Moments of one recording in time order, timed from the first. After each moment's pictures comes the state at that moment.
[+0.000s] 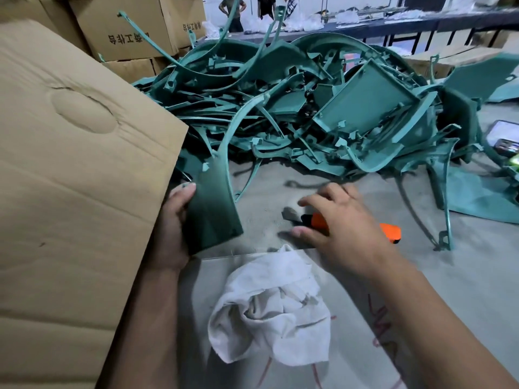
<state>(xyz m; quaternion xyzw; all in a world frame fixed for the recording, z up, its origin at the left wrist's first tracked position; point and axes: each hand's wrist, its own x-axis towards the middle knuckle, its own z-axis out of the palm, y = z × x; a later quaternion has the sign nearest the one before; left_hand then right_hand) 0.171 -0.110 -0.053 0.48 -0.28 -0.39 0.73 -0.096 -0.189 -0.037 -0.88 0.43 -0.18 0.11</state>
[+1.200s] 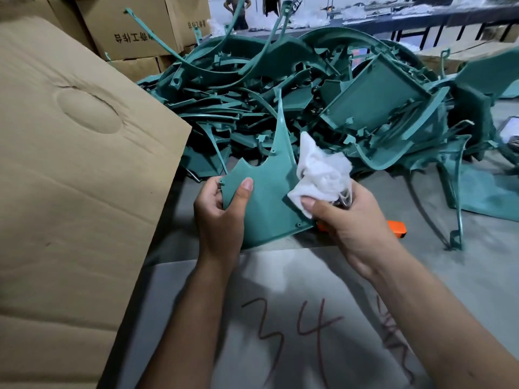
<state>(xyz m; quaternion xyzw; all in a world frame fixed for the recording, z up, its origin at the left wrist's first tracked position) 0.110 -0.128 -0.055 0.55 -0.39 -0.16 0.72 -0.075 -0.181 -0.037 -0.50 0.27 -0.47 0.67</state>
